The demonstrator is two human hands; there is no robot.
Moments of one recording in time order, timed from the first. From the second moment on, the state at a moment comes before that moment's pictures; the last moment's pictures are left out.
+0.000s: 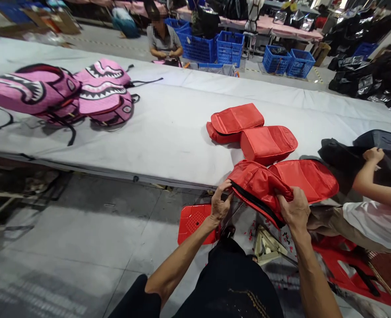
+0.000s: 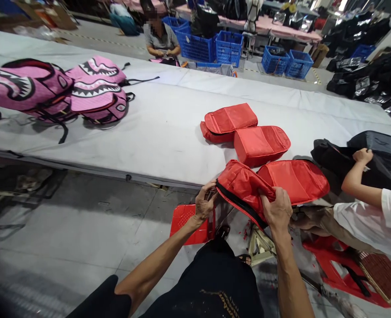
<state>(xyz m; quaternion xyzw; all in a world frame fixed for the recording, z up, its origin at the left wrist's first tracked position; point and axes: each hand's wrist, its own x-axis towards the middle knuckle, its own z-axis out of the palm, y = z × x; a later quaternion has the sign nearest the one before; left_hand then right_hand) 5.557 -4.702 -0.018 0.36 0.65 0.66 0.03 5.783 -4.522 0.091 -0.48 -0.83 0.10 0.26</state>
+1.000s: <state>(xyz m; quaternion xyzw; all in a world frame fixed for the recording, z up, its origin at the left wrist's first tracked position) 5.570 -4.688 0.027 0.41 0.68 0.57 -0.19 5.762 -4.500 0.105 -0.51 -0.82 0.08 0.27</state>
